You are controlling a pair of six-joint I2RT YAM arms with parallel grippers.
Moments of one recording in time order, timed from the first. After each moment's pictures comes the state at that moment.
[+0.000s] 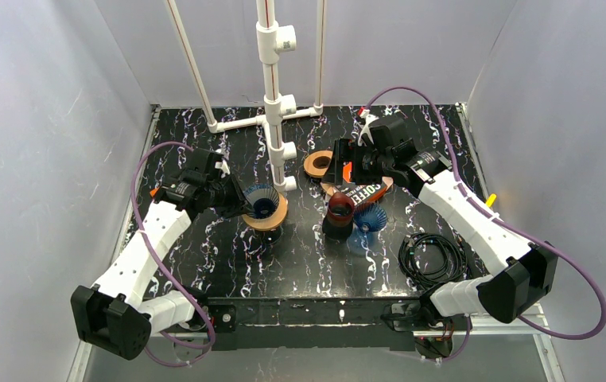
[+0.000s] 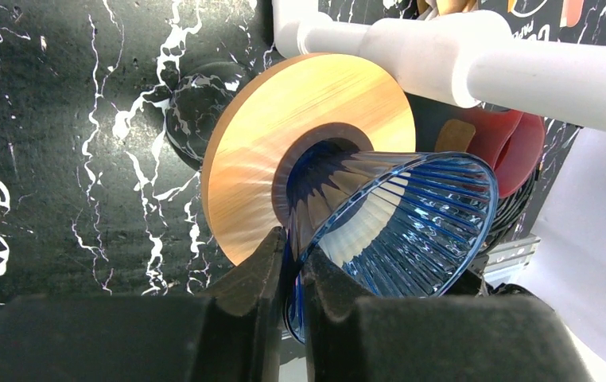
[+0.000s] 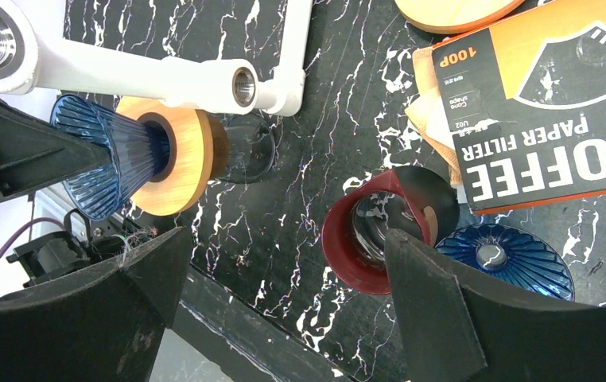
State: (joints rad) left arm -0.35 1.13 1.05 -0.87 0.20 -0.71; right arm 0.60 1.34 1.33 -0.69 -0.22 0.49
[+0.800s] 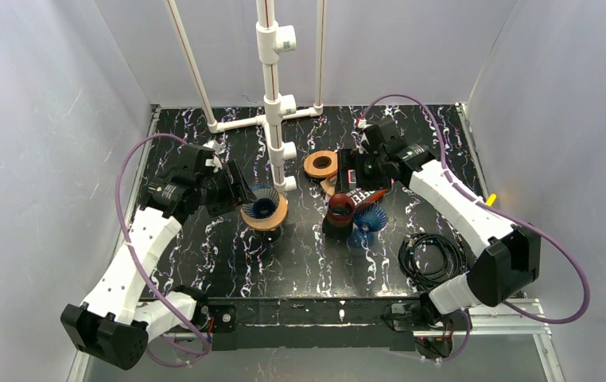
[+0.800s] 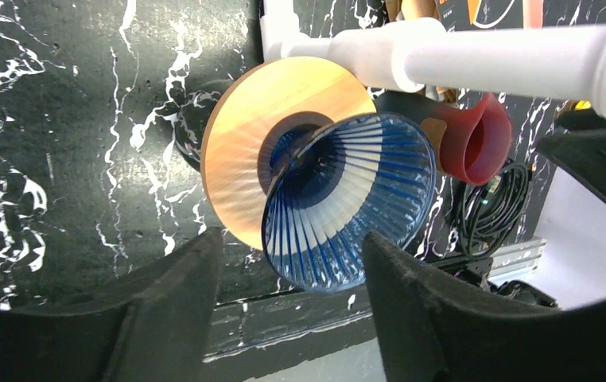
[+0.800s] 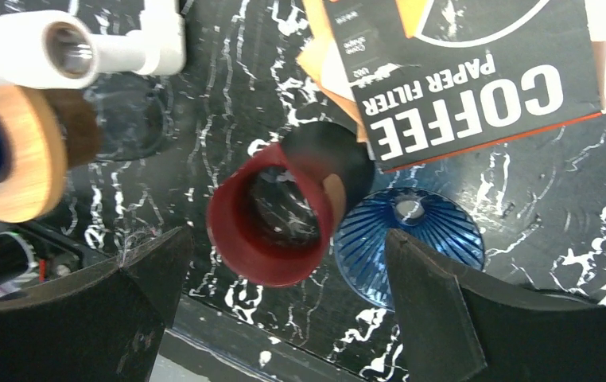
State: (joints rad) left arm -0.34 1.08 1.14 -0.94 0.16 -0.66; right arm 0.55 1.43 1.33 -0.81 -0.15 0.39
